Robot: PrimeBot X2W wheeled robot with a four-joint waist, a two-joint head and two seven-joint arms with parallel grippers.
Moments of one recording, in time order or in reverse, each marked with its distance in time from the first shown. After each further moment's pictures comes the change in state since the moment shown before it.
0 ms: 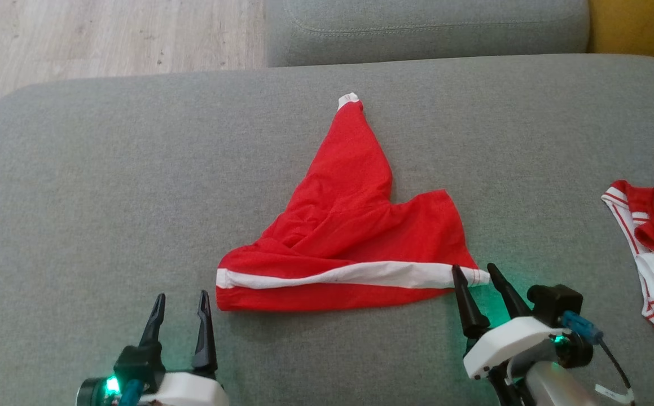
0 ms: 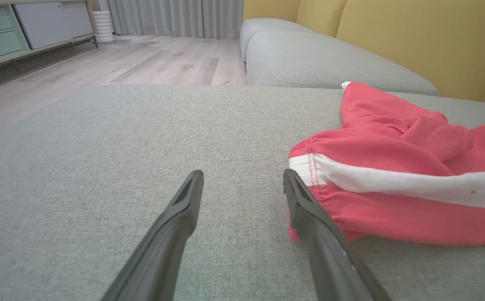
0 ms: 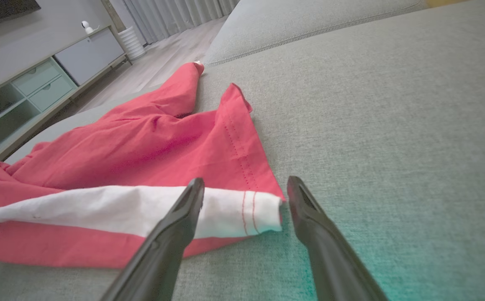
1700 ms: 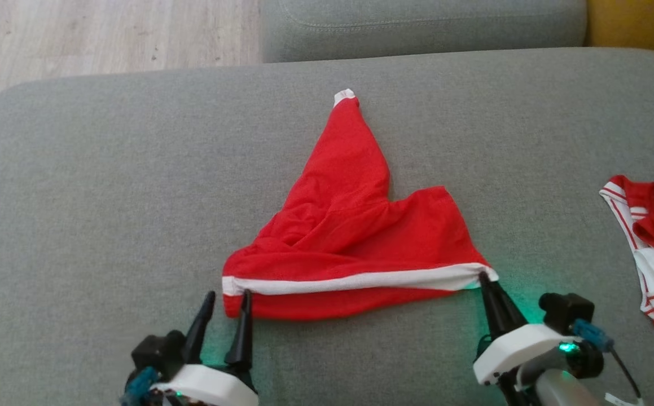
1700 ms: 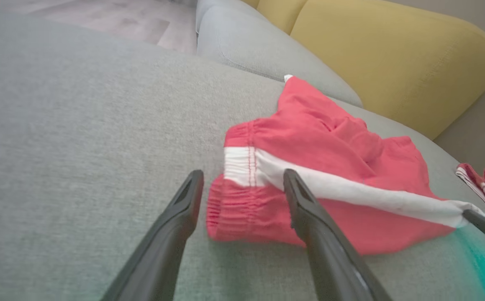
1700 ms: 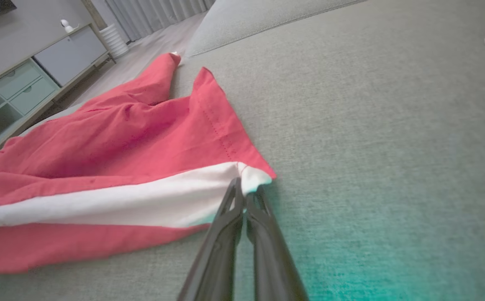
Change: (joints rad) left arm -0.067 0.000 -0.138 0.084 -0.253 -0.176 0.000; right arm 0.023 0.000 -0.041 0.005 0.012 0.000 0.000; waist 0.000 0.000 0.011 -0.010
